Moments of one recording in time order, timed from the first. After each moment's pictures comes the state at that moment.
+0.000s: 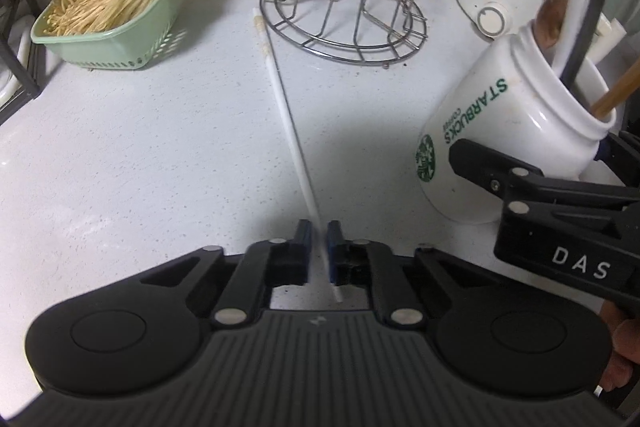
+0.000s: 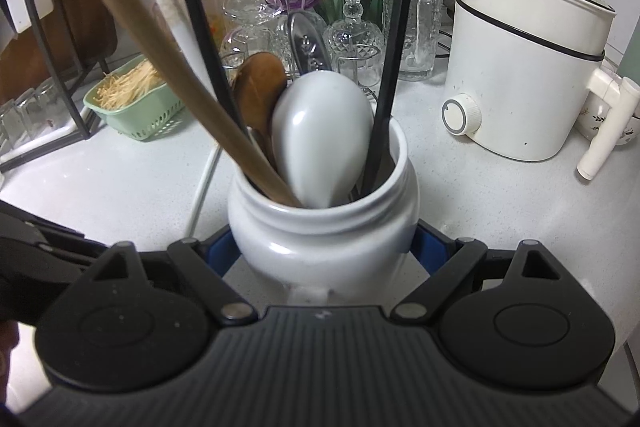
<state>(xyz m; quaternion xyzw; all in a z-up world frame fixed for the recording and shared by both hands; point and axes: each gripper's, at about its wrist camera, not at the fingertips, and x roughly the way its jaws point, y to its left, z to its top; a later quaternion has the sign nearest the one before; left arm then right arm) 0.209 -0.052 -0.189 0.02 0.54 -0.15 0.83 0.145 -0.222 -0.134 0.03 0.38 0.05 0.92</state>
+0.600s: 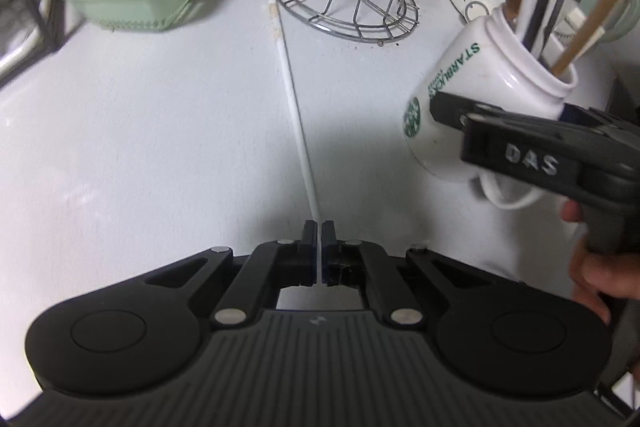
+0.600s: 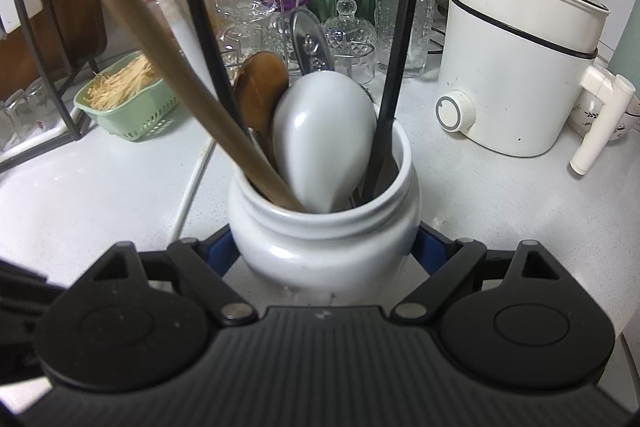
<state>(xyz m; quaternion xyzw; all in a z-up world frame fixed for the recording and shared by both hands) 0.163 -0.025 -0.175 -0.02 0.55 -0.16 0.82 0.146 -0.216 -0.132 0.02 0.39 0.03 0.92</state>
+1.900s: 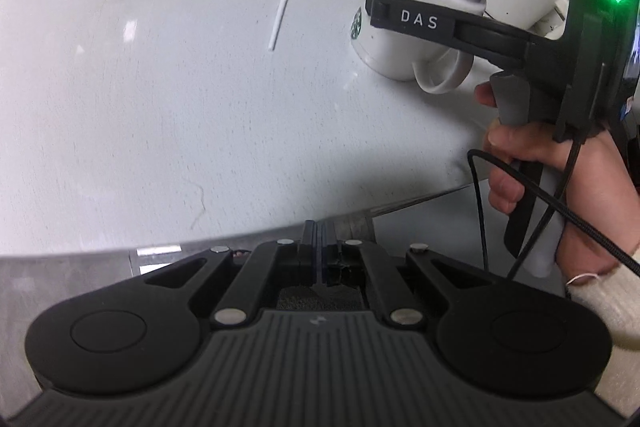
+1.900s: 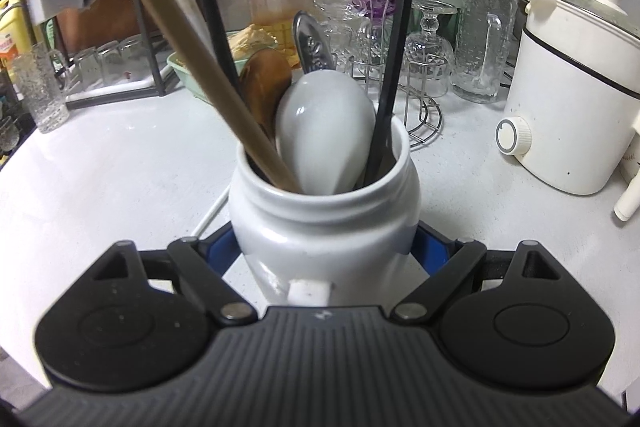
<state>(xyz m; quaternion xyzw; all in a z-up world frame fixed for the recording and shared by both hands) 0.010 -0.068 -0.155 -0.13 0.58 -0.05 0.80 0.117 -0.231 -0.139 -0.03 0.35 0.18 0.92</state>
